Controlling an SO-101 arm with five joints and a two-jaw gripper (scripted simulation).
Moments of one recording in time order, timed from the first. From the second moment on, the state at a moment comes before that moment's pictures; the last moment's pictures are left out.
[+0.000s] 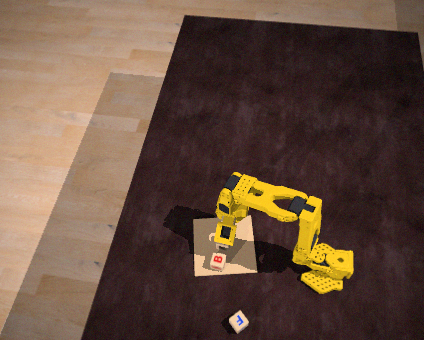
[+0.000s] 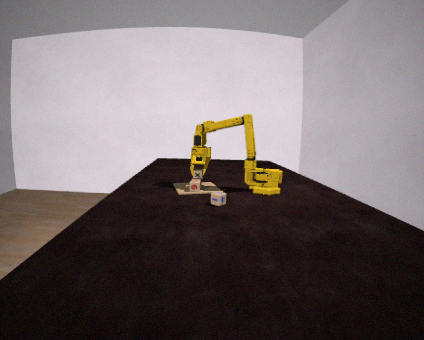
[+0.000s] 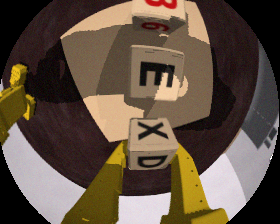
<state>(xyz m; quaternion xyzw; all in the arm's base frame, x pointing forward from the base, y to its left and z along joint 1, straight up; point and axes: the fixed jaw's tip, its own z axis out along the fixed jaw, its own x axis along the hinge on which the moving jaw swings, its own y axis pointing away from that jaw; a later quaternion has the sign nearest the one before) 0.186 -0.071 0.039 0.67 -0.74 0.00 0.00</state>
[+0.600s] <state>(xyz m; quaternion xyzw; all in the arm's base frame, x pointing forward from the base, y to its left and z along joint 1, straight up) 0.186 -0.071 0.032 0.67 -0.74 0.00 0.00</state>
